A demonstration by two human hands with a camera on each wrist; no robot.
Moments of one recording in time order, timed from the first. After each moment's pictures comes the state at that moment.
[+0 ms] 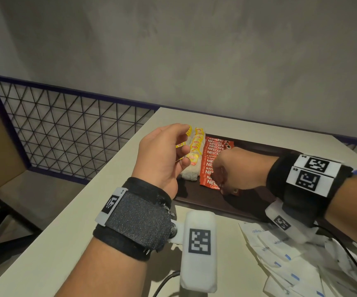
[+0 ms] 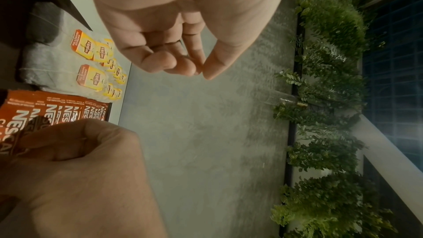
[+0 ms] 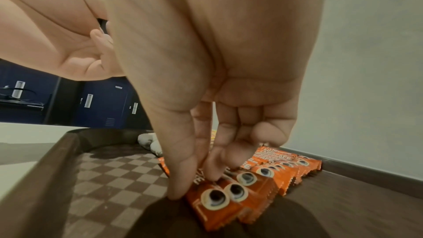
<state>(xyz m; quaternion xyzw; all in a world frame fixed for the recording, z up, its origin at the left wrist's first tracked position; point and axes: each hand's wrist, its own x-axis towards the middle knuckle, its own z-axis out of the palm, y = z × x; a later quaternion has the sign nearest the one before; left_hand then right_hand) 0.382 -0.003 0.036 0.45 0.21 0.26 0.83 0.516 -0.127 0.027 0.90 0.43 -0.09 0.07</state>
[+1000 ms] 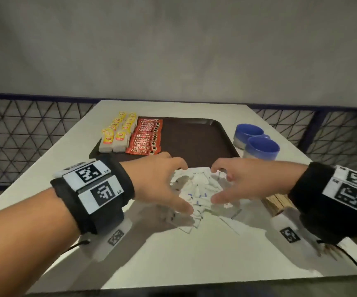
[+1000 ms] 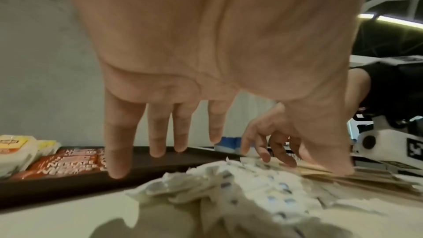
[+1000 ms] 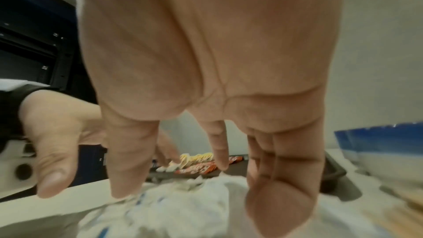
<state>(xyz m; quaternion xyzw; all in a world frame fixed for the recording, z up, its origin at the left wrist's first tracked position) 0.333 -0.138 0.043 0.98 -0.09 -0.14 0.09 0.403 -0.363 0.049 0.94 0.27 -0.22 -0.04</state>
